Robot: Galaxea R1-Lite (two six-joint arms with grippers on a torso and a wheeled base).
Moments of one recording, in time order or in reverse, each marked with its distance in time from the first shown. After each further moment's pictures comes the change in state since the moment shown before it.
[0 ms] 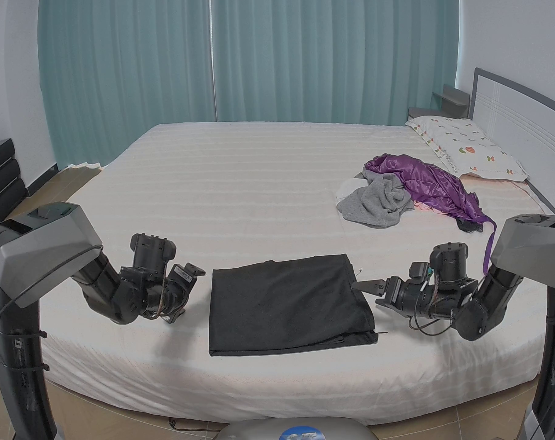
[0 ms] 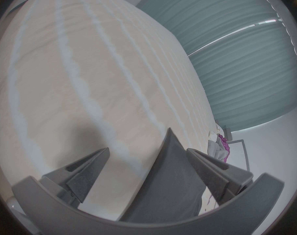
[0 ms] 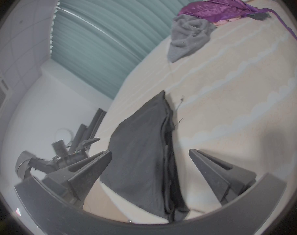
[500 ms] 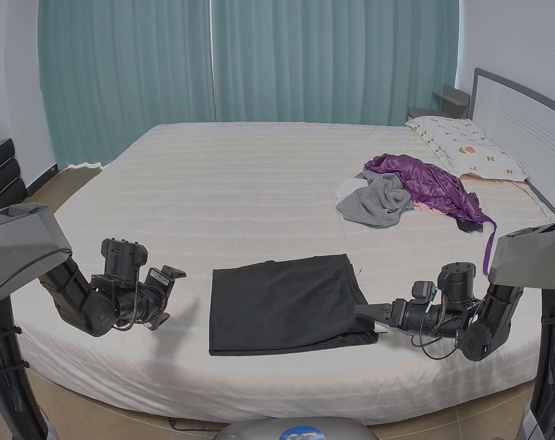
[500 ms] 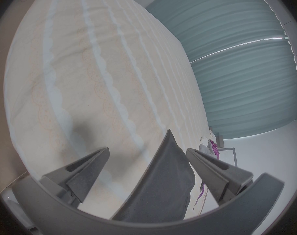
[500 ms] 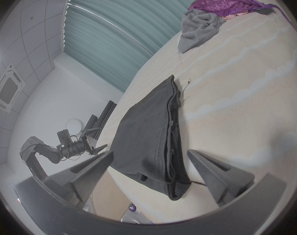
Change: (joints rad) left arm 0.056 -0.139 0.230 -0.131 -0.049 -0.064; right arm -0.007 0.036 0.183 -0.230 0.118 -0.039
